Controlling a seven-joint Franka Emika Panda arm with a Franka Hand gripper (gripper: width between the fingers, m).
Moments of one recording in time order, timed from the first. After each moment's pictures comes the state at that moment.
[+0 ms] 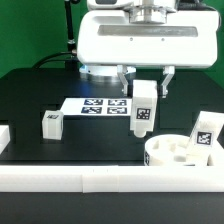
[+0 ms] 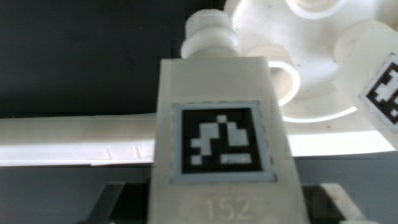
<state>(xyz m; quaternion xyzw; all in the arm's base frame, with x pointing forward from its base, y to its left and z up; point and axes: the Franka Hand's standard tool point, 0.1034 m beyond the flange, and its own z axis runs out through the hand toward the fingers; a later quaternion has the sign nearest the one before) 0.603 0.027 0.113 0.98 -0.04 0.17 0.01</state>
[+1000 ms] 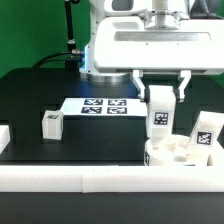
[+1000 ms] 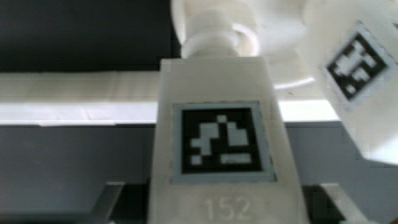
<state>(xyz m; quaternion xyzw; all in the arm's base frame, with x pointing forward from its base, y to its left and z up) 0.616 0.057 0.113 0.96 -0.01 0.27 0.01</state>
